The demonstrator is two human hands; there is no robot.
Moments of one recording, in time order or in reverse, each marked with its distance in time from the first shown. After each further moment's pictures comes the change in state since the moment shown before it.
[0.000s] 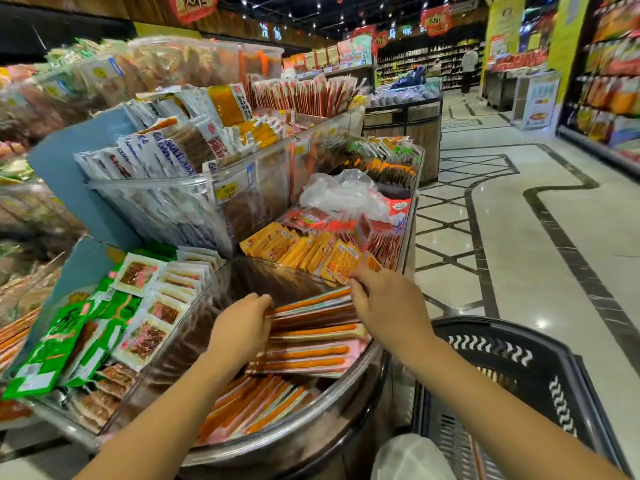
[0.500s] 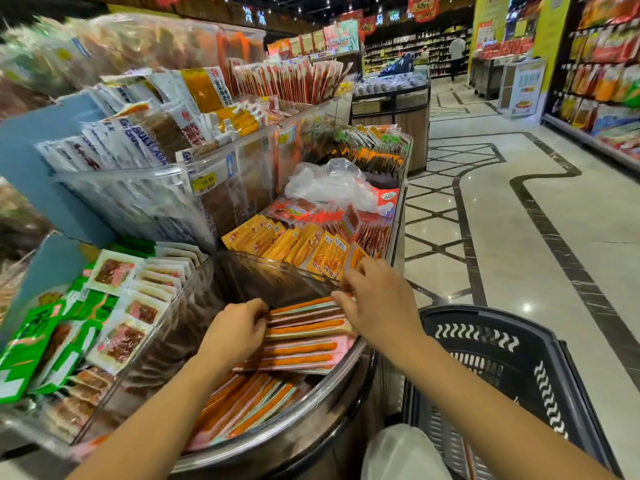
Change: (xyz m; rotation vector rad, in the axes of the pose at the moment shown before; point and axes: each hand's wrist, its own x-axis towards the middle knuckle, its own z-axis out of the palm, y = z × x) left_hand 0.001 0.001 0.017 -0.191 -0.097 -0.033; right_hand -0.004 0.016 0.019 -0.193 -0.011 -0.029
